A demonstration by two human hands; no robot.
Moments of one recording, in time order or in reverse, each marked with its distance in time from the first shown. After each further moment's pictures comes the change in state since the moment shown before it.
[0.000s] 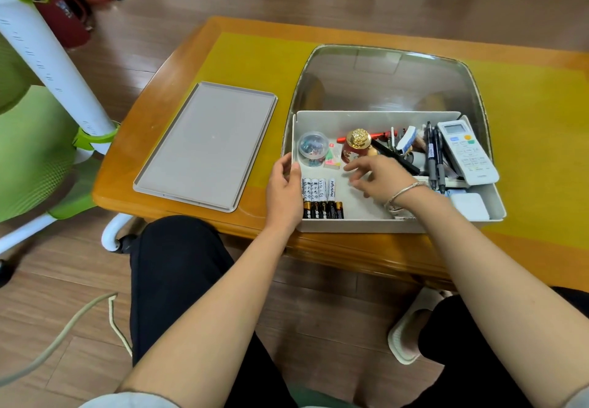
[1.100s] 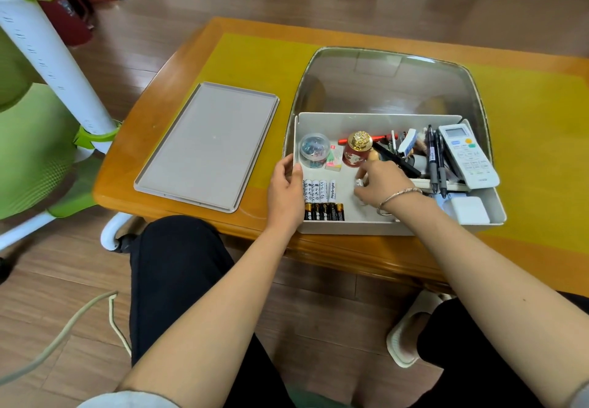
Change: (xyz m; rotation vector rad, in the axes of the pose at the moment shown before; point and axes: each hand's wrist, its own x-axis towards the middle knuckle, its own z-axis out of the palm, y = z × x) left_hand 0.001 0.000 0.001 -0.019 -0.002 -0.014; right_hand 0.005 -0.001 0.010 -0.301 0.078 0.132
